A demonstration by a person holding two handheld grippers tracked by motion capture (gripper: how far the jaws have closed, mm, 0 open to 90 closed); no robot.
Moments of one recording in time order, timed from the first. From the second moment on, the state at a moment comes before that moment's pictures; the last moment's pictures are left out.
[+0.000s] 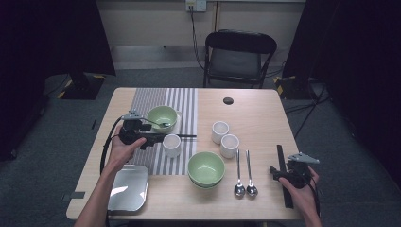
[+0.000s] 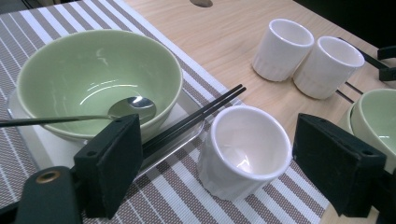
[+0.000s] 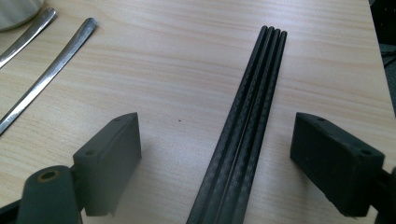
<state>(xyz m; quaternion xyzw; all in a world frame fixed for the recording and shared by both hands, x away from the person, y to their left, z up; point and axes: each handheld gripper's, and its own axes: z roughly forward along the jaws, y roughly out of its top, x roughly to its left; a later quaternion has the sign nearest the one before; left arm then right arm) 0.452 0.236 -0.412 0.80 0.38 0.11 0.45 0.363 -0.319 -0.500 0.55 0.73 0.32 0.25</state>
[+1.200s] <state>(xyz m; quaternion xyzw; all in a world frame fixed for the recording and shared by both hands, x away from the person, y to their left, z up) 0.410 0.332 -0.411 0.75 0.48 0.23 0.40 0.363 -0.319 -0.500 0.55 0.73 0.32 0.25</state>
